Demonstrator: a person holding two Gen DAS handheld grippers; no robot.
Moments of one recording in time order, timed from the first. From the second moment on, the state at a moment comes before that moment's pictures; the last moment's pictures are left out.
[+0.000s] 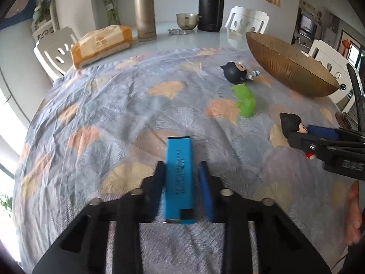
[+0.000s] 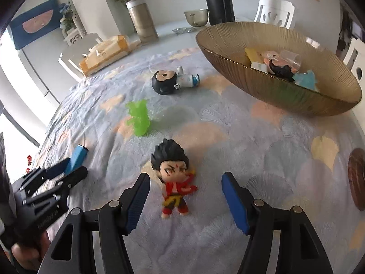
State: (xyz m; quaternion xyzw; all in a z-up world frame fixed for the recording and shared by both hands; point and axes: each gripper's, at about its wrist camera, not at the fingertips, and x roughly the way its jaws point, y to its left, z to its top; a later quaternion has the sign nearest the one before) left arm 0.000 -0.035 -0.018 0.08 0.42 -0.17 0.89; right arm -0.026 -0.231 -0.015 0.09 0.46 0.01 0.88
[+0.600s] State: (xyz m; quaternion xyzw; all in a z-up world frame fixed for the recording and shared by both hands) left arm -0.021 -0.039 0.030 0.02 0.38 -0.22 0.90; right arm -0.067 -0.229 0.012 0.12 0.41 0.06 0.90
